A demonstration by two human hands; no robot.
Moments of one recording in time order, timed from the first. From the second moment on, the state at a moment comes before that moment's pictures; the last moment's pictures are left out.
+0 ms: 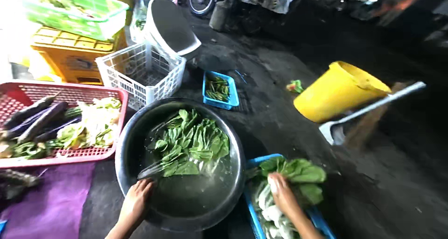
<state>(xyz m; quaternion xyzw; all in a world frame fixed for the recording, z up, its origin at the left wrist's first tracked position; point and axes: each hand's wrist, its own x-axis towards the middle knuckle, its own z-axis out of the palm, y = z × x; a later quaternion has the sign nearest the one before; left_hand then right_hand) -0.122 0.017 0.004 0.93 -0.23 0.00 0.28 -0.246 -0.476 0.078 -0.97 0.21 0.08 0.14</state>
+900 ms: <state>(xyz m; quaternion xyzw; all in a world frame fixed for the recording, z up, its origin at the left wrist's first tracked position) -0.065 -0.076 -0.031 0.88 -0.05 -0.47 0.06 -0.119 -0.239 -0.039 -0.79 0.33 0.43 0.29</state>
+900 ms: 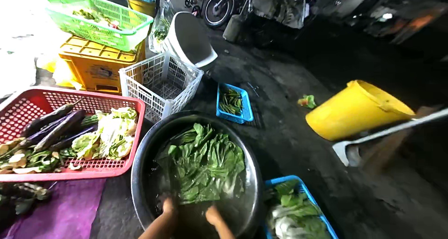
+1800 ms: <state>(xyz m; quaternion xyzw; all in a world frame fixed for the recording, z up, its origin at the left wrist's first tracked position) -0.082 -0.020 0.100 0.84 -0.16 -0.21 0.48 -0.183 -0.348 0.191 -0.84 0.00 -0.09 0.54</state>
